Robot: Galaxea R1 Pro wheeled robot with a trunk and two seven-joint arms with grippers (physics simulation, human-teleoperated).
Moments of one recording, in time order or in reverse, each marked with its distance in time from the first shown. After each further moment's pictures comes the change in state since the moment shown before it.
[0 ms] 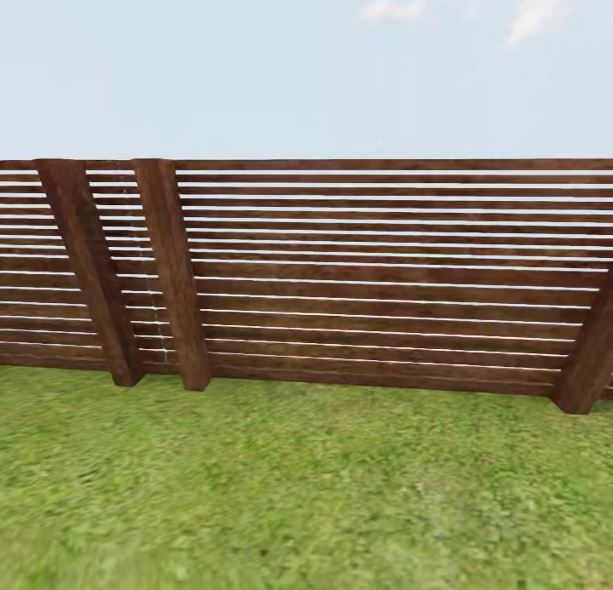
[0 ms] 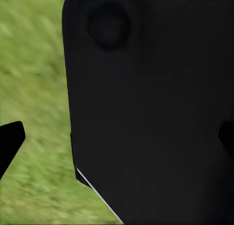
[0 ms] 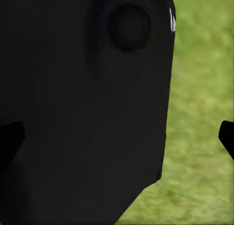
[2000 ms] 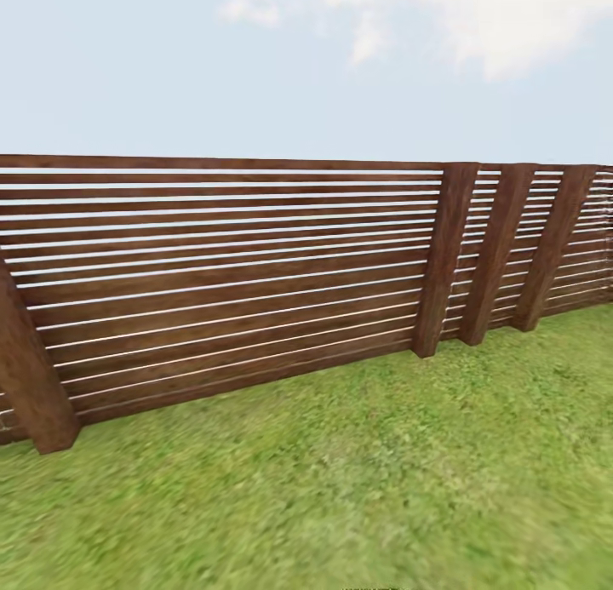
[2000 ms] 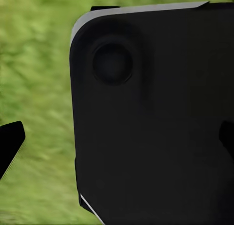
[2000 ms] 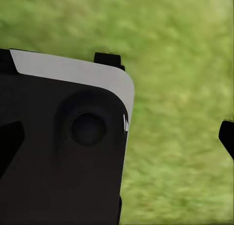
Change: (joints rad) left arm 0.047 -0.001 -0.001 -0.119 -0.008 -0.022 0.012; right arm -0.134 -0.041 0.029 0.013 0.094 -0.019 -0.001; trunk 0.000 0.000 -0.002
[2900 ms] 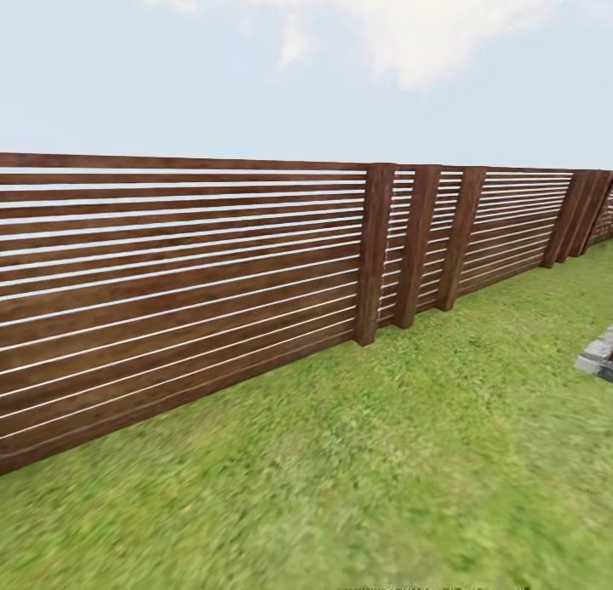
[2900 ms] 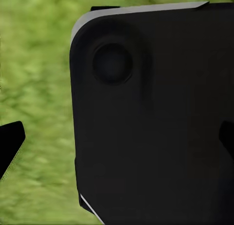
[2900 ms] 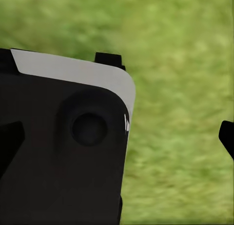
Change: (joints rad) left arm 0.000 0.000 0.000 0.000 0.000 0.000 0.000; right arm 0.000 0.002 0.001 0.000 0.000 0.001 0.000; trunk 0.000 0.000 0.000
